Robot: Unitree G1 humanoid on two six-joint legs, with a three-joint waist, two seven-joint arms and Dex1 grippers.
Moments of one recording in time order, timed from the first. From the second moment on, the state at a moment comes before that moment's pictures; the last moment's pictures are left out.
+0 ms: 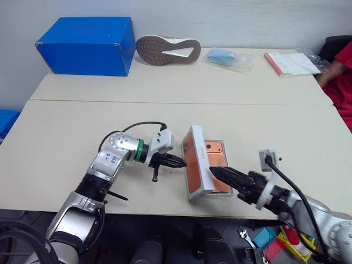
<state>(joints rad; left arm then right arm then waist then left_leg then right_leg) -0.68 0.45 -0.31 0.19 -0.20 0.36 -1.22 0.19 -0.82 -0.29 -0.72 1.67 0.85 0.00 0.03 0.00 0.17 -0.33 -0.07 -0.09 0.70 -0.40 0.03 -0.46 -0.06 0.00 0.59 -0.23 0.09</state>
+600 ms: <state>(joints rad) -0.78 0.46 -0.32 0.33 -0.20 0.27 -1.36 0.50 -0.94 -0.55 -0.86 1.09 0.77 0.56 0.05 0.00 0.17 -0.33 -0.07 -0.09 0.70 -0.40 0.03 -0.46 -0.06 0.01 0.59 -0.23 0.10</state>
